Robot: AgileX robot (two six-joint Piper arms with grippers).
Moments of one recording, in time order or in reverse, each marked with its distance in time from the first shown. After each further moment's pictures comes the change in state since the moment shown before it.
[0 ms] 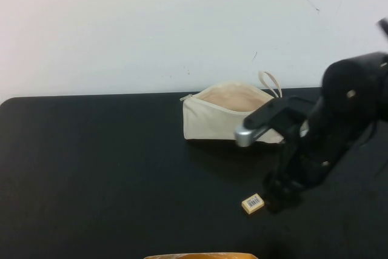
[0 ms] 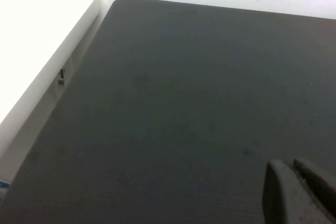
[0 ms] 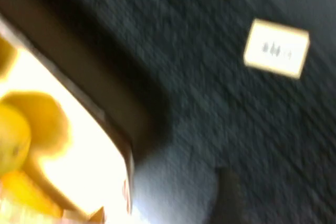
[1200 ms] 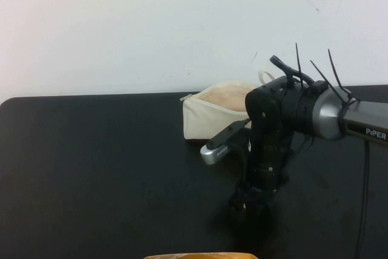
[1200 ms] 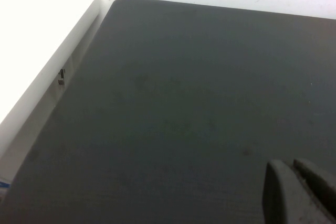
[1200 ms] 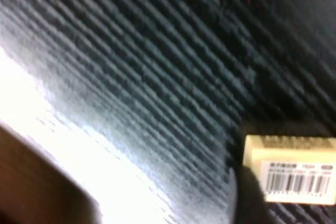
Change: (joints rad) right arm 0.060 0.392 -0.299 -0.143 0.073 0.122; left arm 0.000 0.000 0.000 0.000 0.000 0.000
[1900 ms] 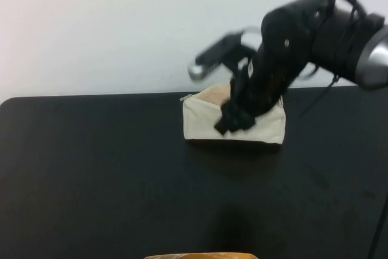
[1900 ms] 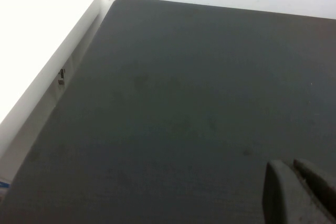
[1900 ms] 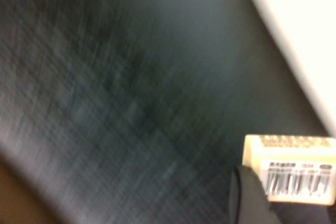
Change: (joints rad) right arm 0.000 -0.153 -0.204 -0.034 -0.025 -0.025; left arm 0.000 0.000 0.000 0.000 0.000 0.000
